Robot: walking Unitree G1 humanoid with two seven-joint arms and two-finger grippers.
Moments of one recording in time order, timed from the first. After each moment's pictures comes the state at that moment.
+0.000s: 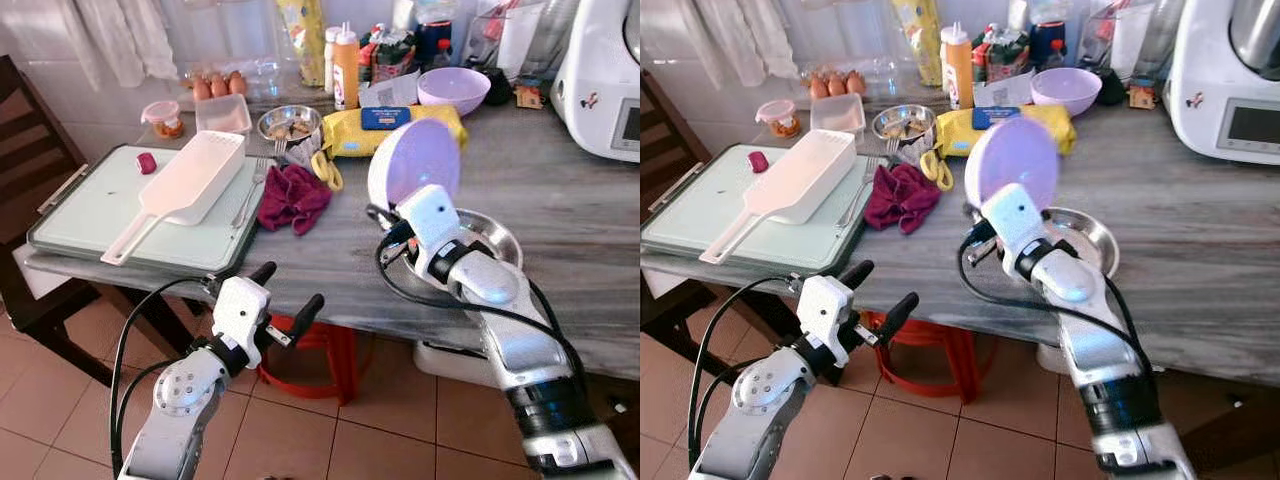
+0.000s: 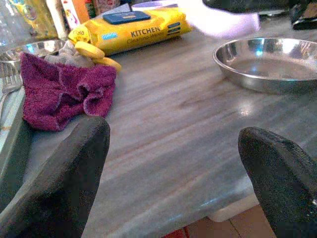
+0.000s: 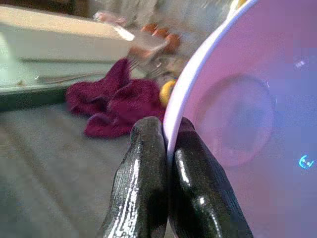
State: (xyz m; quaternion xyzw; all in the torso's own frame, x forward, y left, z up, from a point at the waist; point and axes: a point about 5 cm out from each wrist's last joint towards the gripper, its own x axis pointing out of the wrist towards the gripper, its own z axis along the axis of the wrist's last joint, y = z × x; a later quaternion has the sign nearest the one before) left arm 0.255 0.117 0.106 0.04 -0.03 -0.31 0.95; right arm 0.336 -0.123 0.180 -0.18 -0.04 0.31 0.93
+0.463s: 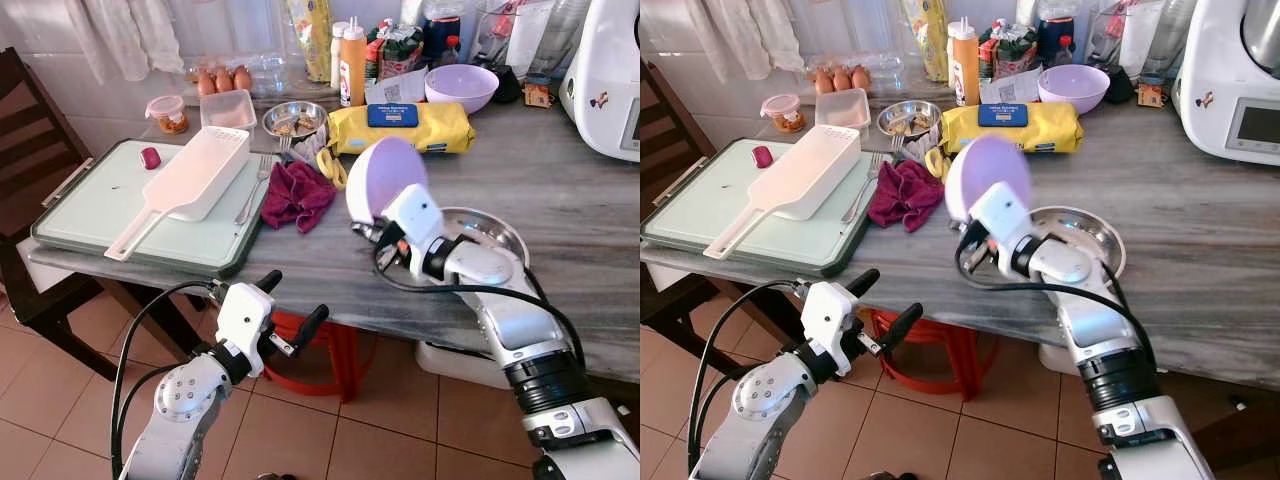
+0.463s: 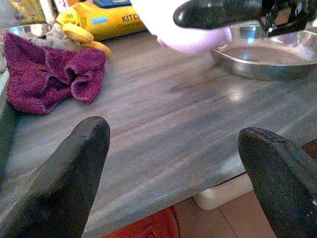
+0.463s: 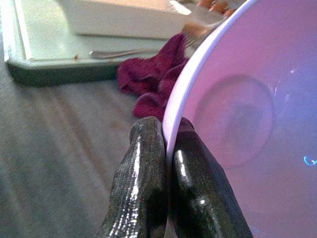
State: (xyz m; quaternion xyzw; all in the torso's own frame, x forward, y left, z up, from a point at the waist) left arm 0.250 0.113 0.103 0.03 -0.01 -0.33 0.94; right arm 0.342 -0.117 0.173 -0.19 0.02 0.40 0.90
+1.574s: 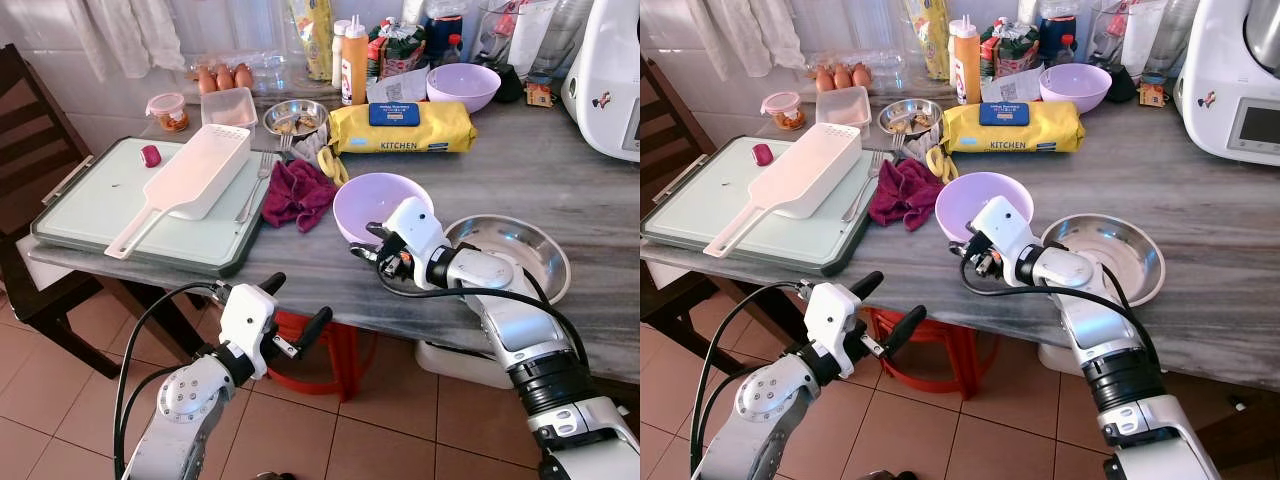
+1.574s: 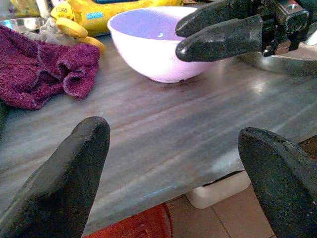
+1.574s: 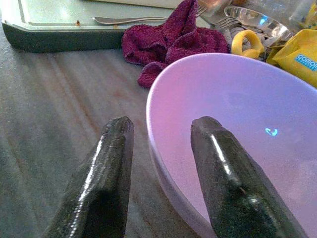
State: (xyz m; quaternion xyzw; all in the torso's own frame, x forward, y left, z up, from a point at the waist) left arm 0.248 0.109 0.103 0.03 -0.01 -0.33 0.94; right arm 0.343 -0.126 0.162 -0.20 0.05 0.39 0.90
